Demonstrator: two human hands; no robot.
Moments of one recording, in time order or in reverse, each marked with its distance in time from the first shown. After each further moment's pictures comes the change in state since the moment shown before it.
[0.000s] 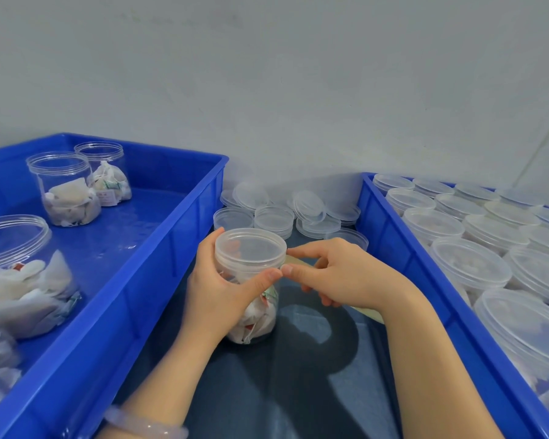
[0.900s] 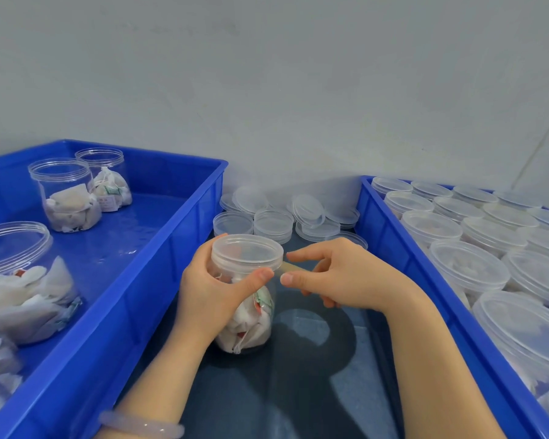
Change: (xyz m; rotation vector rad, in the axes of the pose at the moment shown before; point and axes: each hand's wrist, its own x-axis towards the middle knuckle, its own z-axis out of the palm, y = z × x) left_hand 0.006 0.005 -0.006 -0.084 -0.030 -0.062; right_hand -0.005 -0.004 -0.005 0.076 0.017 0.033
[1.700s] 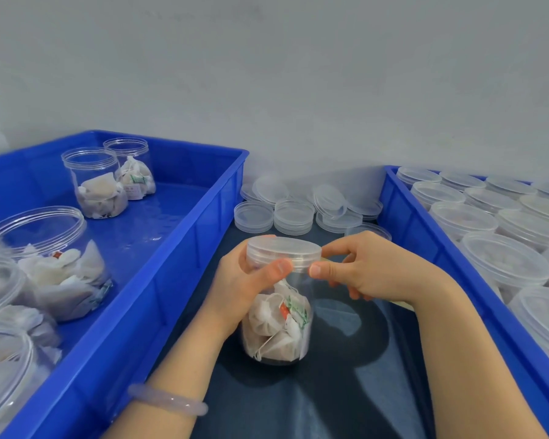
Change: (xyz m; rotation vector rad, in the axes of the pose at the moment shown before) left_hand 0.000 -0.006 -0.006 -0.129 -0.286 -0.139; right_hand 0.001 -0.001 0.001 0.028 -0.041 0.025
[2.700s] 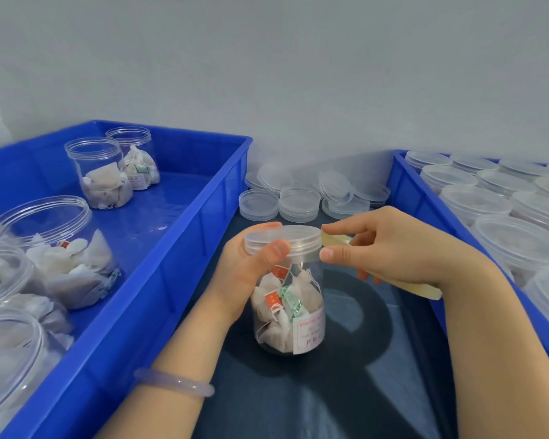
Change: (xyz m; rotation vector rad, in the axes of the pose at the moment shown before) left_hand 0.000 0.004 -0.004 -0.013 0.015 -0.041; right_hand -0.015 -0.008 -0.009 -0.041 0.047 -0.048
